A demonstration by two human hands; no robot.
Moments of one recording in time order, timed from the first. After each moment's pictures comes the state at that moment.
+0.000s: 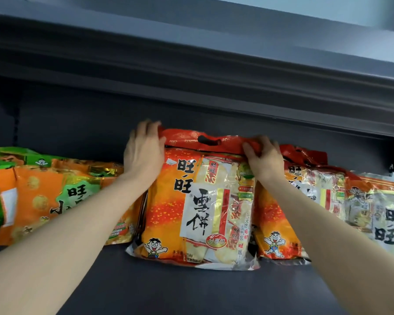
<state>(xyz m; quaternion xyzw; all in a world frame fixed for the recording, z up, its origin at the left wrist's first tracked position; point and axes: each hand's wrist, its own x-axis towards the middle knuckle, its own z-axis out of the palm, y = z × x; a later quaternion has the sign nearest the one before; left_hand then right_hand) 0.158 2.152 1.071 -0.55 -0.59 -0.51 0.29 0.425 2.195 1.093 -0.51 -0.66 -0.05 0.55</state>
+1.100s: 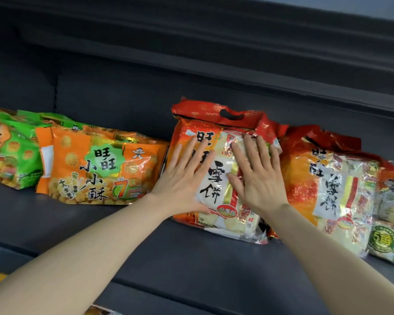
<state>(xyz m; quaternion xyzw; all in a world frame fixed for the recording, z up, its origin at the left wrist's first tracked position) 0.203 2.122 0.970 -0.71 -0.57 -0.19 0.36 0.420 2.197 0.993 -0.36 -0.75 -0.46 0.32</state>
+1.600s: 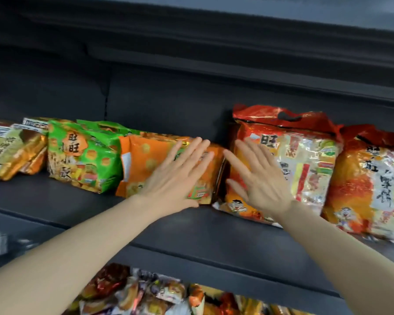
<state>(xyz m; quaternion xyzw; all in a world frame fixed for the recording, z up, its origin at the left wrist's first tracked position) 0.036 2.033 0.962 -0.72 -0.50 -0.17 0.45 0.278 2.116 0.982 -0.24 -0.80 -0.45 0.32</state>
